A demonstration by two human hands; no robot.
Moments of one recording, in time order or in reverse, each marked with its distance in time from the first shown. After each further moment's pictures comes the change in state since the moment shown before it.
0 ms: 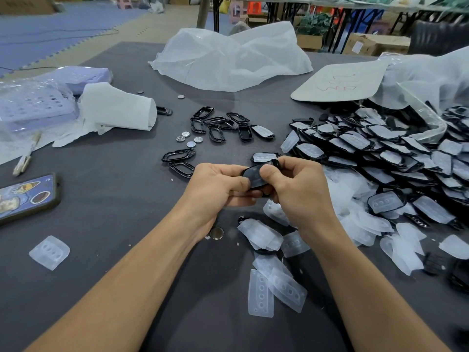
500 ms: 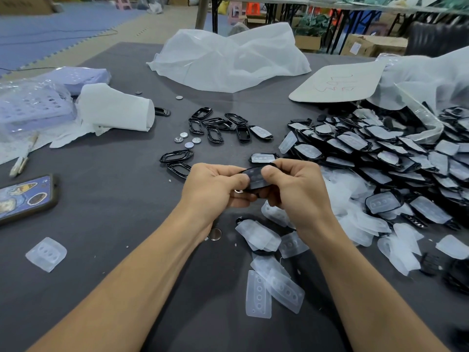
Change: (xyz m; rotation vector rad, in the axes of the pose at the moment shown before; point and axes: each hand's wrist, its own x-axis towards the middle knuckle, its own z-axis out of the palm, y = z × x) left_hand 0.000 -0.002 0.004 0.100 0.132 0.053; right_hand -0.001 0.000 -0.003 0.089 -0.063 0.059
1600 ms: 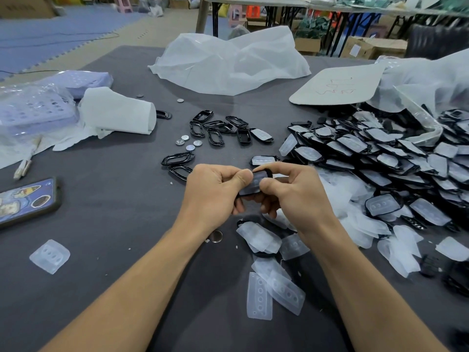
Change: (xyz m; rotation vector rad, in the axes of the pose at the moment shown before) left_hand 0.004 -0.008 -0.006 0.332 0.048 0.266; right_hand -0.004 -0.005 -0.002 0.061 -0.100 0.052
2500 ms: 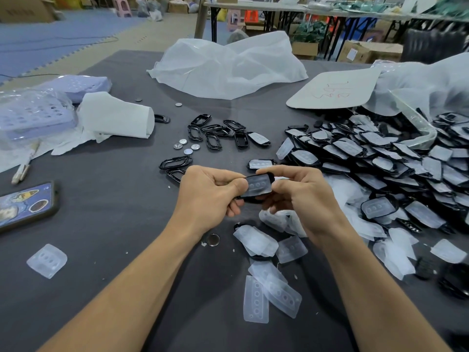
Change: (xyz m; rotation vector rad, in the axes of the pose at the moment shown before) left_hand 0.002 0.001 -0.003 -0.089 0.001 -0.042; right_hand -0.002 -0.008 -0.018 0.079 -0.027 0.067
